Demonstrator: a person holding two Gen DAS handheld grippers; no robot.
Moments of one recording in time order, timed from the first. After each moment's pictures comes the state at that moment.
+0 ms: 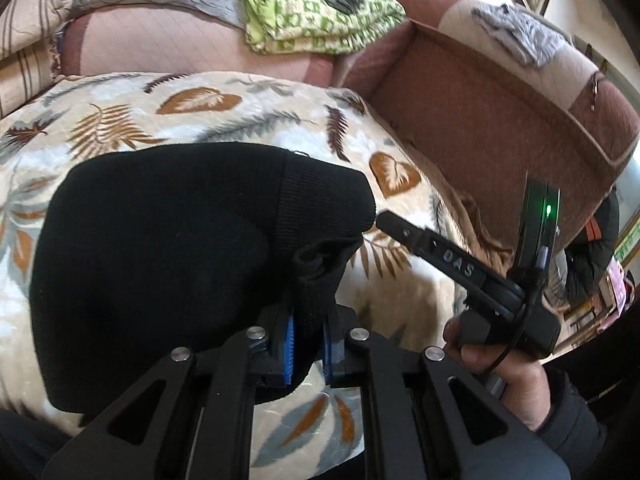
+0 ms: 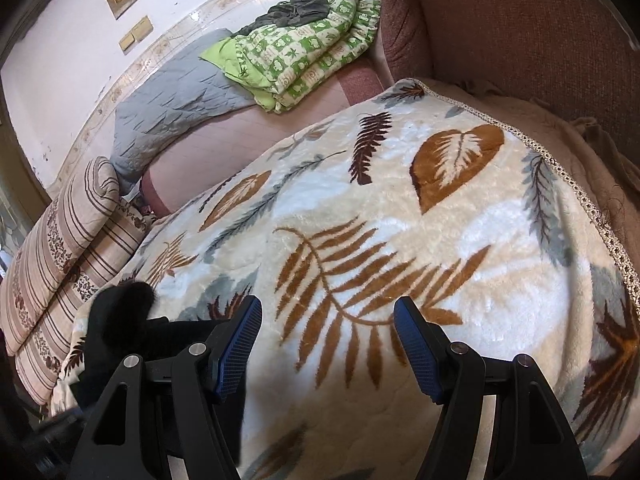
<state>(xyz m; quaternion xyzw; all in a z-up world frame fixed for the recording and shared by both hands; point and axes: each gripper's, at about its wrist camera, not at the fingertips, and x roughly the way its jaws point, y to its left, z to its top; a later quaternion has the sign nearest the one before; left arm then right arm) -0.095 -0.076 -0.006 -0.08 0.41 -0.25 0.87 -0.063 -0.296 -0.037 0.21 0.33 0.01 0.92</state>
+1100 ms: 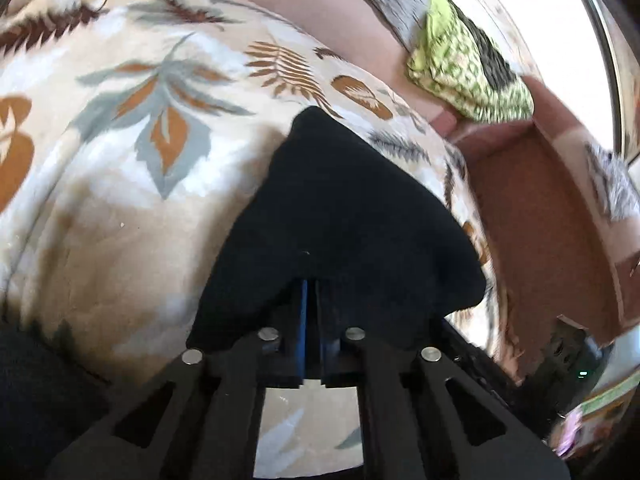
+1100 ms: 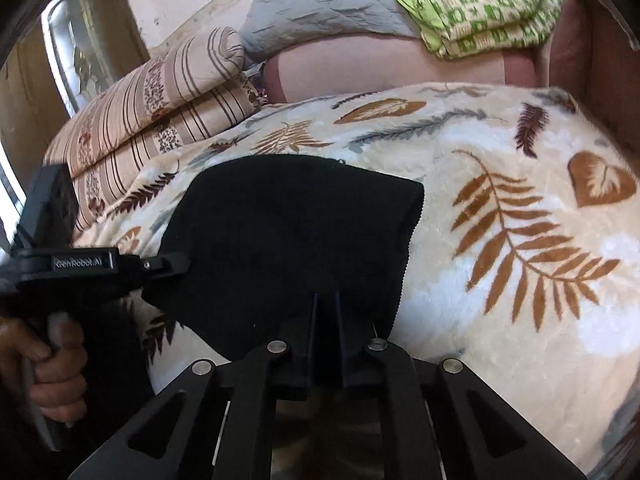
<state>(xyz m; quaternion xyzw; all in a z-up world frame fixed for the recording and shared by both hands) -0.091 0.051 -0.047 -0.29 0.45 -0.10 0.84 -0.081 -0.202 -0.043 0.06 0.40 0.22 0.89</state>
